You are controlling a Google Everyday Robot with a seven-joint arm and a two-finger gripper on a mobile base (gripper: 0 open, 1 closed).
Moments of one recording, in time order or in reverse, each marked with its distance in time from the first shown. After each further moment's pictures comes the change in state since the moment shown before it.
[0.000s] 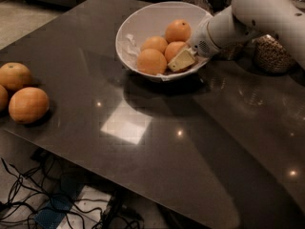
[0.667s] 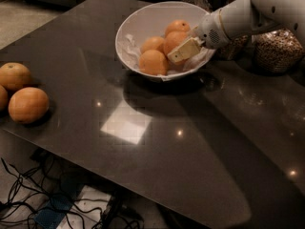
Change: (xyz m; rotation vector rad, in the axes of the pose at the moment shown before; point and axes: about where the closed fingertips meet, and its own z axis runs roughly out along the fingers) arm -0.027 0.007 -0.027 -0.125 -0.143 -0.001
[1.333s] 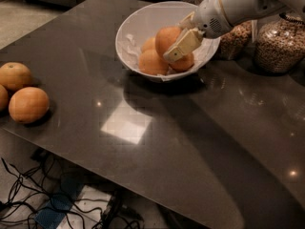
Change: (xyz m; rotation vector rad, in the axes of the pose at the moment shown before) arm -0.036 0.036 -0.024 -0.064 0.000 -0.180
